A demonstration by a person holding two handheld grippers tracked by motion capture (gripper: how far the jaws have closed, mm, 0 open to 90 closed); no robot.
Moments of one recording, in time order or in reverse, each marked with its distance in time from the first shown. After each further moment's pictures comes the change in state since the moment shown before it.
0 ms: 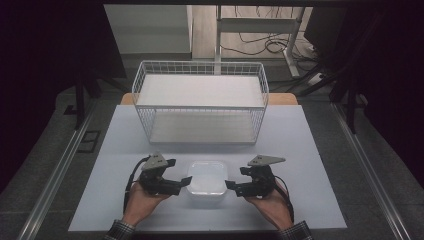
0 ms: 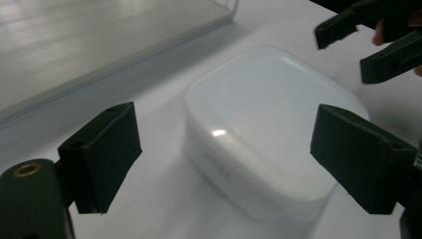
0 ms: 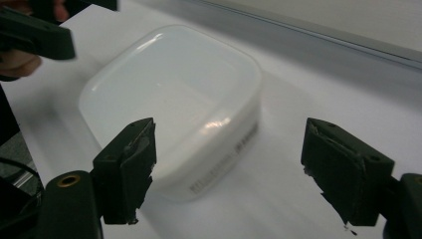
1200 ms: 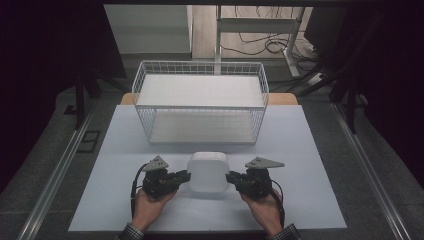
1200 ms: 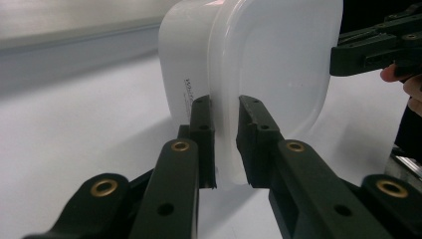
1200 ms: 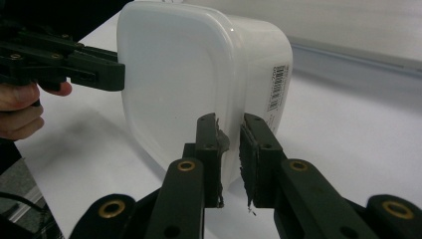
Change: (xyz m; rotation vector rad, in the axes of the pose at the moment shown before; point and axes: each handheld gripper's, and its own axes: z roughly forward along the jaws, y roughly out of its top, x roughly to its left) left arm -0.007 -0.013 0.000 -0.024 -0.005 -0.189; right arm 0.021 0.001 -0.002 -0.072 -0.053 0.069
